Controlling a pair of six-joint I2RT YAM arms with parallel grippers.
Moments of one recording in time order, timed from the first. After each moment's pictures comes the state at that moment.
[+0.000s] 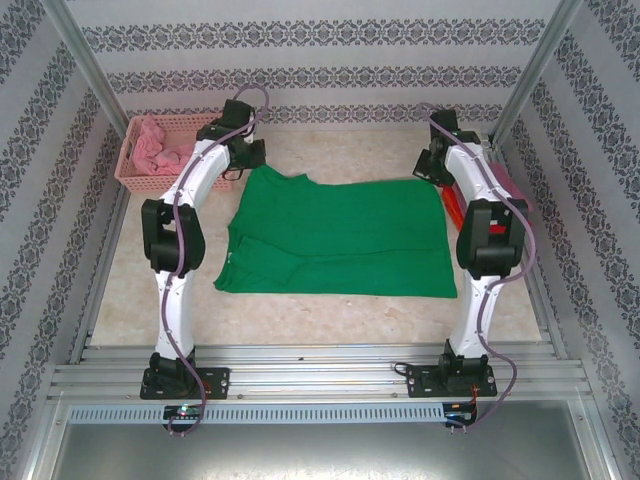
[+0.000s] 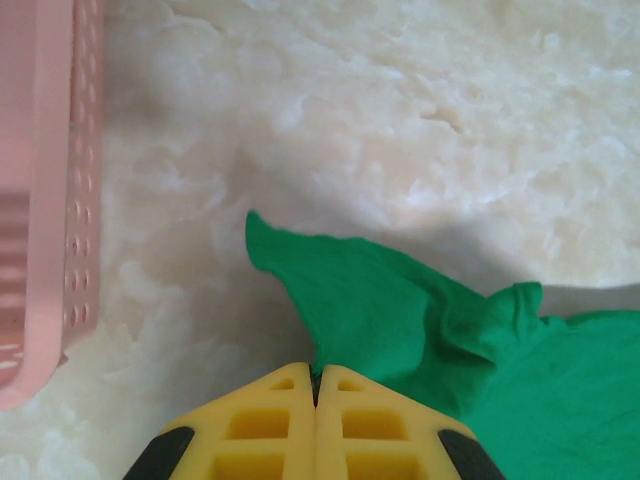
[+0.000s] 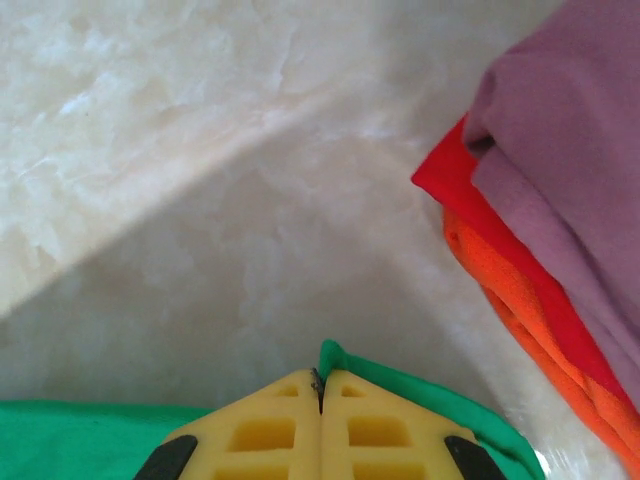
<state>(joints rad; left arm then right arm) -0.16 2.23 2.11 -0.85 0.07 -0.29 0.00 2.09 1.85 -0.89 0.08 0.47</state>
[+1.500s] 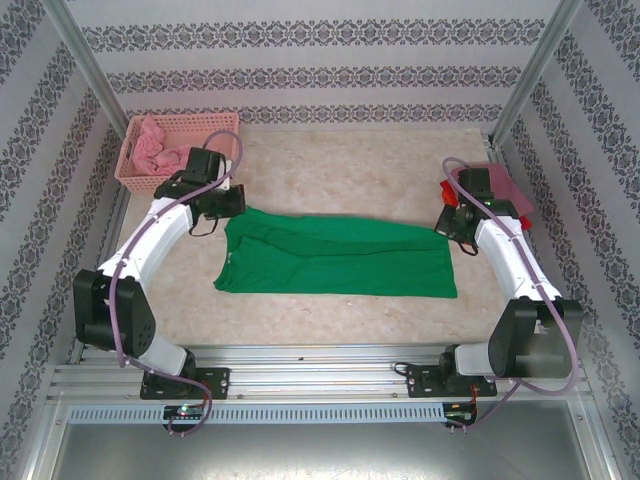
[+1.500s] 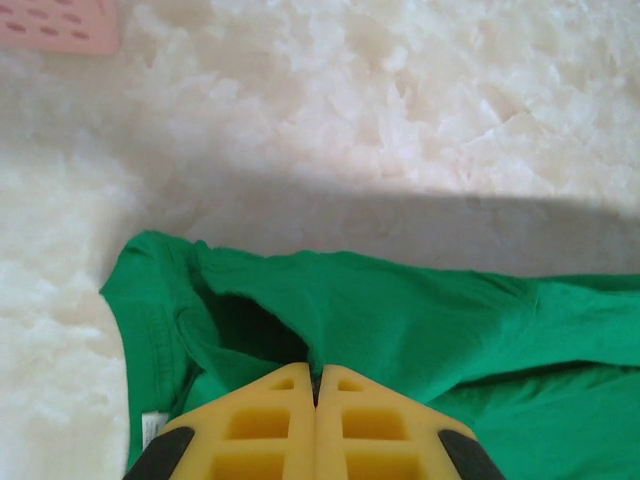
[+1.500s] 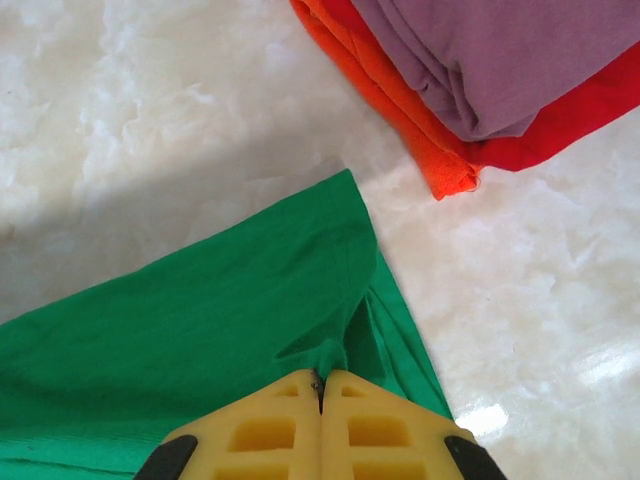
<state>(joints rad) -0.16 1.52 1.27 -0.71 0.19 -0.30 -0.04 1.37 1.08 -0.82 0.08 0.42</state>
